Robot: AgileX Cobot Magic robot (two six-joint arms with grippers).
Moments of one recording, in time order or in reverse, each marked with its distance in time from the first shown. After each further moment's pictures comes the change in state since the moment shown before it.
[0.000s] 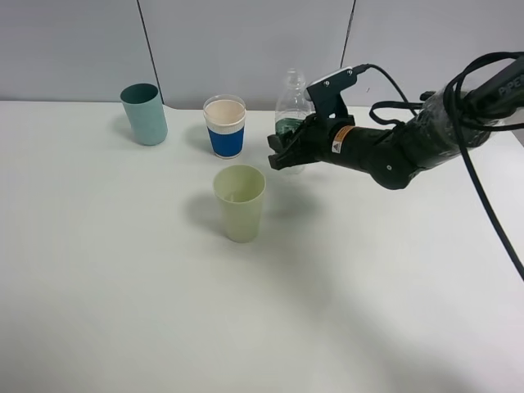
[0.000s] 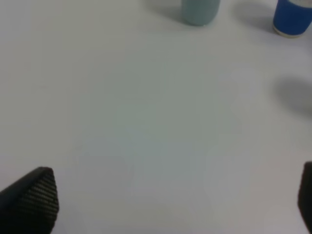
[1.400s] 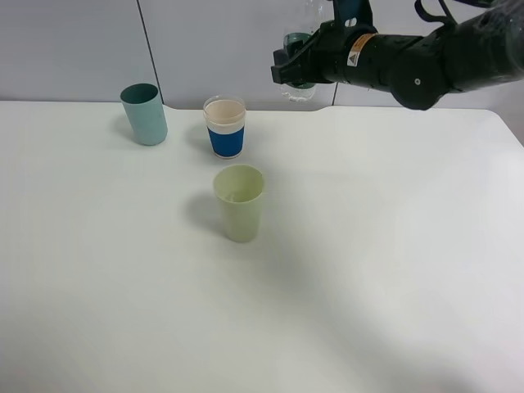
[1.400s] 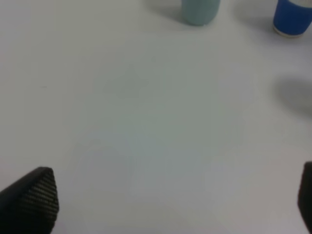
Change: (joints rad) left arm 0.000 0.000 0.000 0.000 0.000 -0.001; right arm 0.000 -0.247 -0.125 0.022 0.222 0.074
